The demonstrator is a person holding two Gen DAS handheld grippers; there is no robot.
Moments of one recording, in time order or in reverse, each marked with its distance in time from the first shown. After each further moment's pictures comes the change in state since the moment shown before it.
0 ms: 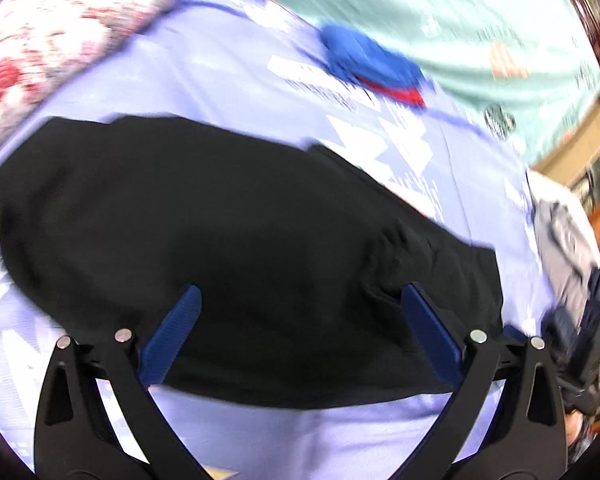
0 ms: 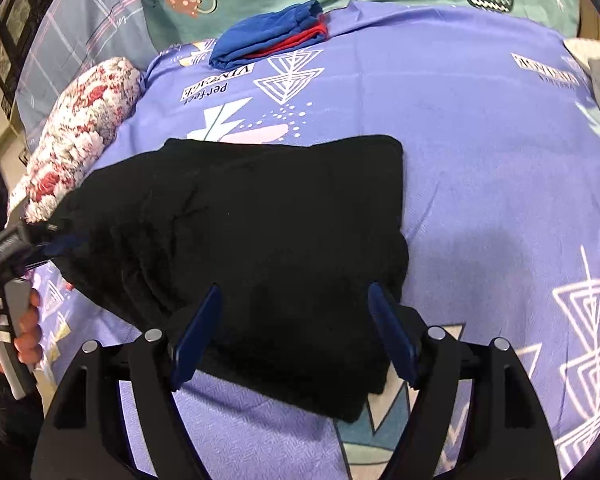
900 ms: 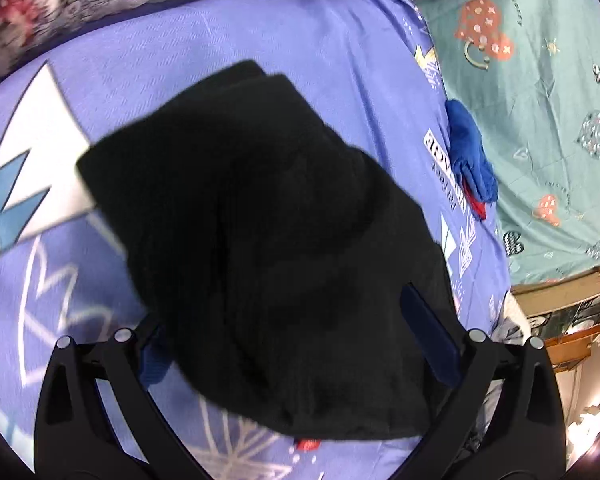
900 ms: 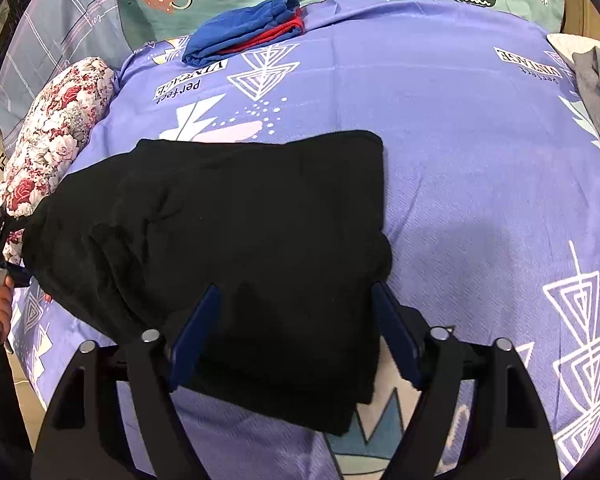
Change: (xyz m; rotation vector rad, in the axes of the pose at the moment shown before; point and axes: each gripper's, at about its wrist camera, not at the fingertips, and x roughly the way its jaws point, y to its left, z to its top) left arm 0.028 0.183 0.034 -0.487 0.096 -0.143; right arm 0.010 0.003 0.004 0.020 0.015 -0.094
